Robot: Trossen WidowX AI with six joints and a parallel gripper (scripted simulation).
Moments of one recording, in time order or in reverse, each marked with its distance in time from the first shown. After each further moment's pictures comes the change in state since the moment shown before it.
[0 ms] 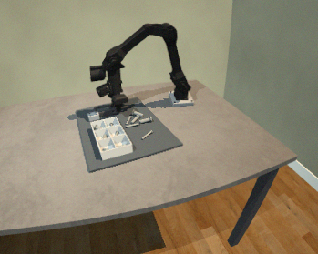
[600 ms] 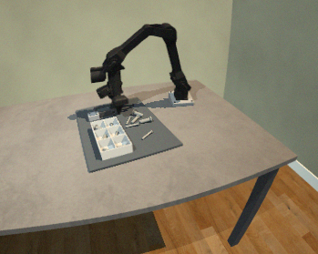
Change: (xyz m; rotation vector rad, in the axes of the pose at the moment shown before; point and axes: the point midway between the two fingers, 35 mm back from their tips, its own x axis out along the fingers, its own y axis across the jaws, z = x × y) arm 0.006 0.000 -0.001 0.000 0.001 0.000
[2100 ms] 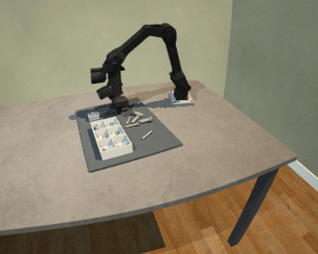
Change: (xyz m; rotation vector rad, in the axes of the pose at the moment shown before) arm 0.004 0.000 0.000 -0.001 -0.003 0.000
